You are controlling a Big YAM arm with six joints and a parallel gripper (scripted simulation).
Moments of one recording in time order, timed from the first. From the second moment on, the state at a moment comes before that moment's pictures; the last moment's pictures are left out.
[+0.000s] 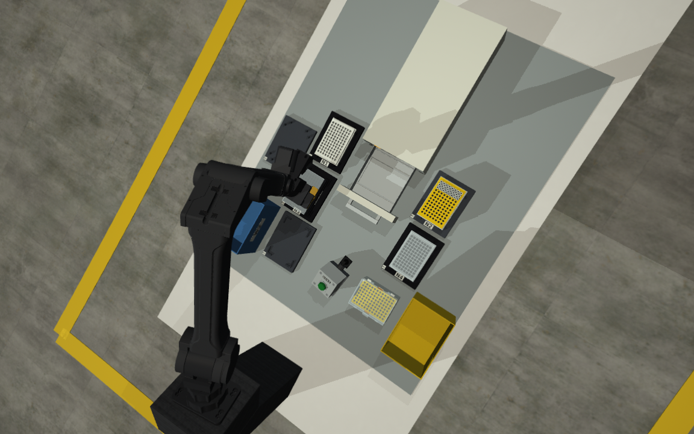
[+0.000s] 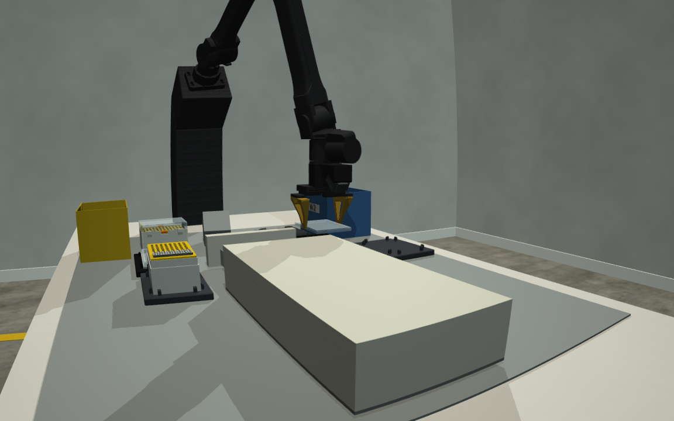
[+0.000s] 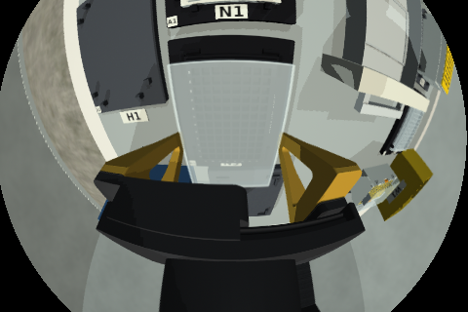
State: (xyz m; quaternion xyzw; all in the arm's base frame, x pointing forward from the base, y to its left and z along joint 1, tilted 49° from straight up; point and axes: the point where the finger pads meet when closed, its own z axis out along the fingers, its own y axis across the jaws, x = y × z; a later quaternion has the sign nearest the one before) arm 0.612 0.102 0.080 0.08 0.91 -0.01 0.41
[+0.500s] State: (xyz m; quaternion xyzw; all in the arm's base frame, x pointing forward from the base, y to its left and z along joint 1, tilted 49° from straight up) arm 0.624 0.100 0.068 0.08 0.91 -0.01 0.41
